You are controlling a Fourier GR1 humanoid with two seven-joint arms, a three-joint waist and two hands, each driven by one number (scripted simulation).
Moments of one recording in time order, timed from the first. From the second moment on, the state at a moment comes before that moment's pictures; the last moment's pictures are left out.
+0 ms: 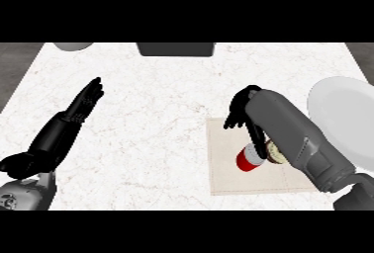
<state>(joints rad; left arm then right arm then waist) -0.15 0.39 -0.14 -1.64 0.10 -0.07 -0.06 -1.05 -0.20 0.65 -0.42 0.05 1.19 0.50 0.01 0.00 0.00</state>
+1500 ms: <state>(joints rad) -0.13 0.36 -0.06 -1.63 0.07 -0.09 -0.02 -0.71 -0.37 0.73 -1.14 0.32 0.94 0.39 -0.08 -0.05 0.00</state>
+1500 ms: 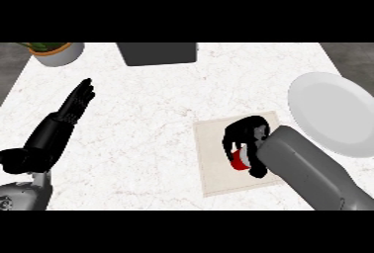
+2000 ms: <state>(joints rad) -0.06 0.37 -0.01 -1.62 0.07 -0.06 -0.02 -0.58 -0.57 0.67 -1.62 0.52 0.51 0.25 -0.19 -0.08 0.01</state>
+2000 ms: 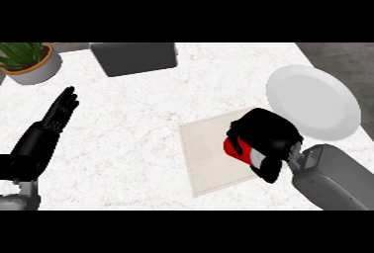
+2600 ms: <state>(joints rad) 0.00 0.39 0.03 -1.68 0.09 -0.06 -0.04 -0.13 -0.88 0.41 -2.03 0.55 0.11 0.06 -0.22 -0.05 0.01</state>
